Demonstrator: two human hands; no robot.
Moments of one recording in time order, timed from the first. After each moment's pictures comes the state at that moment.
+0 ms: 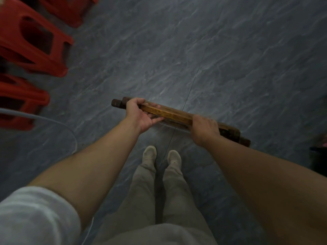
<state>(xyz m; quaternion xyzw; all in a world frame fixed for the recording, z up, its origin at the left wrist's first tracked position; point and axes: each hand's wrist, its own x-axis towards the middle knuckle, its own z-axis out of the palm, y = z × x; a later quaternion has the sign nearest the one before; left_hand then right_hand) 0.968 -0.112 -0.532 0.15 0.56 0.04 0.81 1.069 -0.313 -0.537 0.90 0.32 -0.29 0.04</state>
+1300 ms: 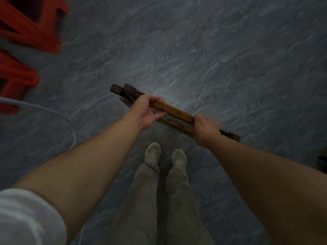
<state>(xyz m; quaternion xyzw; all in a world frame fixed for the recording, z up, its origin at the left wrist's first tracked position) 0.958 -0.026 -0.627 0.19 0.57 -0.01 0.80 1.057 -0.219 -0.631 0.87 0.32 -0.36 0.08</state>
